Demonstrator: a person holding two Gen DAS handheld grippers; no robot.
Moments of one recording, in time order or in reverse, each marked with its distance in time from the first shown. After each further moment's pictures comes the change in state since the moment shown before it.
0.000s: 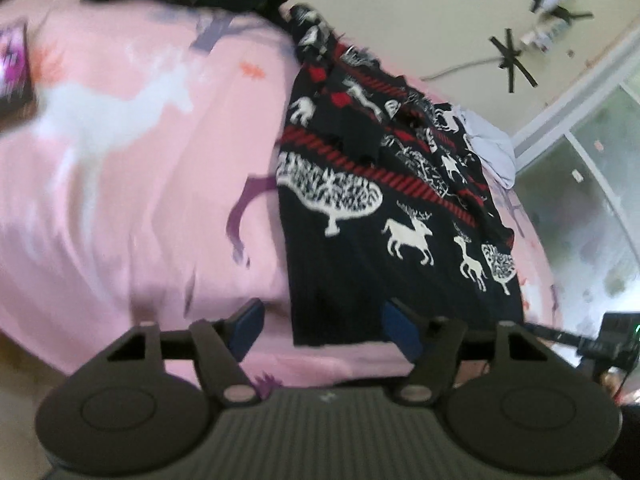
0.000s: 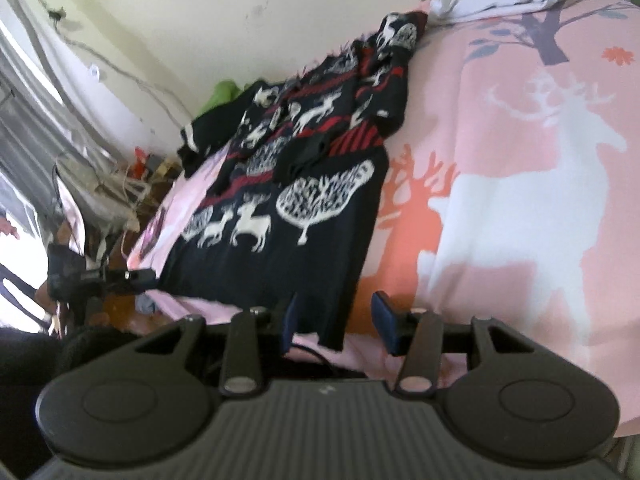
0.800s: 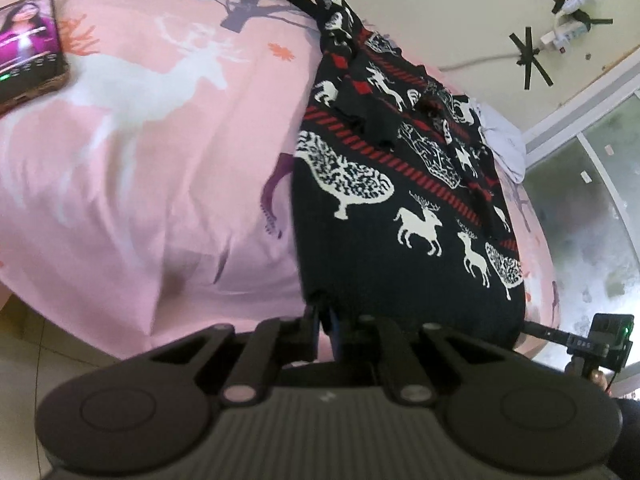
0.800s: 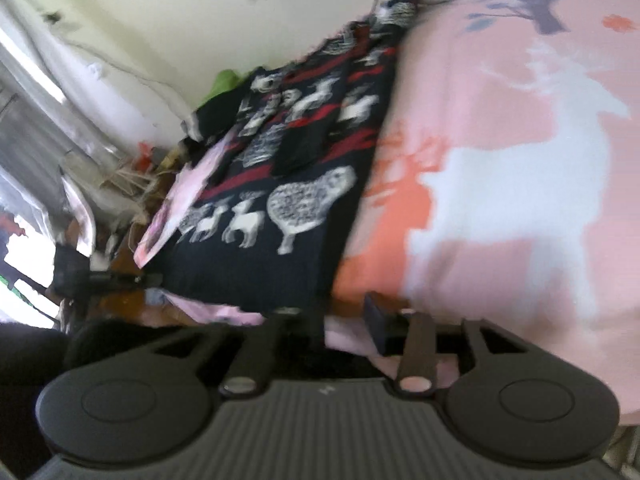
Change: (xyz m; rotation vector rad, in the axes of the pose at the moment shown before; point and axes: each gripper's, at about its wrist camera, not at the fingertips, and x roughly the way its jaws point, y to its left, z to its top) left arm -0.006 0.005 0.003 -0.036 0.058 0.020; right arm 0.006 -0.019 0.002 0.065 0.051 0.065
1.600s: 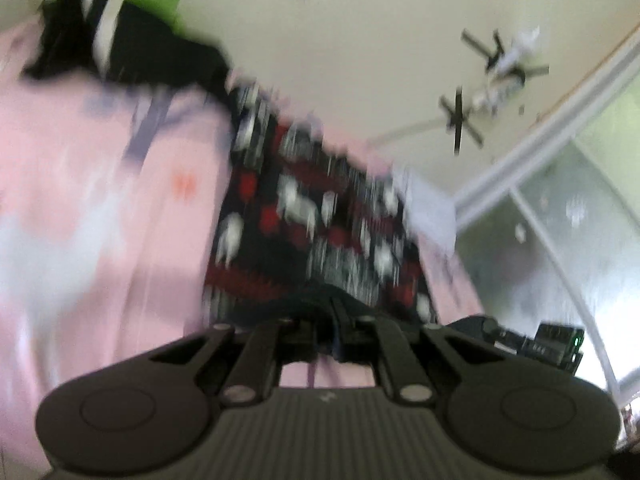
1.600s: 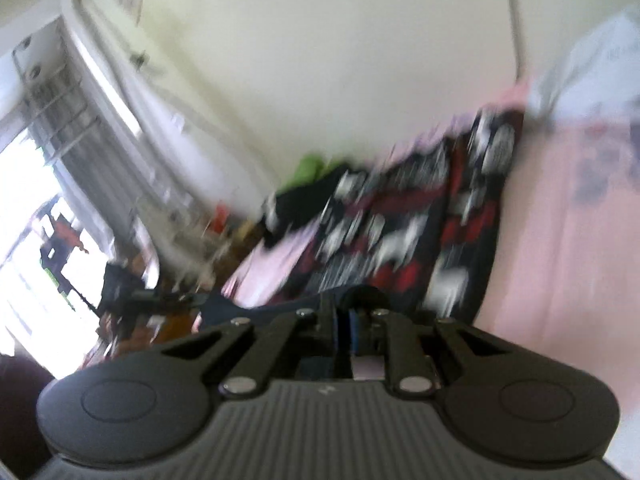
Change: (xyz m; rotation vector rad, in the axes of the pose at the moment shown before) left arm -0.020 -0.036 0.092 0.069 -0.216 -0.193; right arm 0.008 0.013 0.111 -0.160 -0.257 0.217
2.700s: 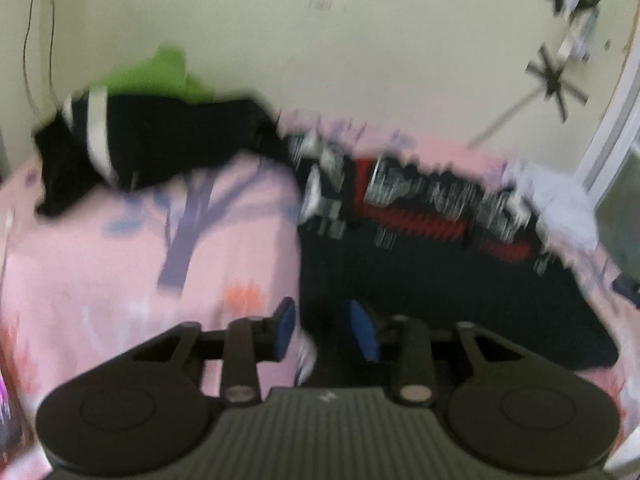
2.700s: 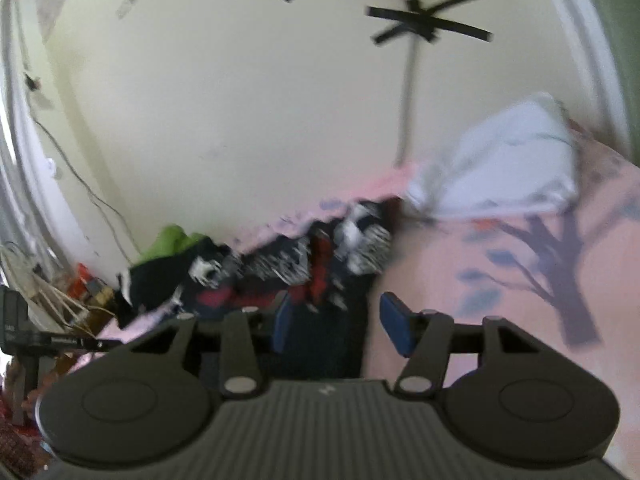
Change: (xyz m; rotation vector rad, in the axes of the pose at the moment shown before) left arm 0.093 -0.032 0.043 0.267 -0.047 0.423; right arm 0.040 -0.015 0.024 -0.074 -0.212 -0.406
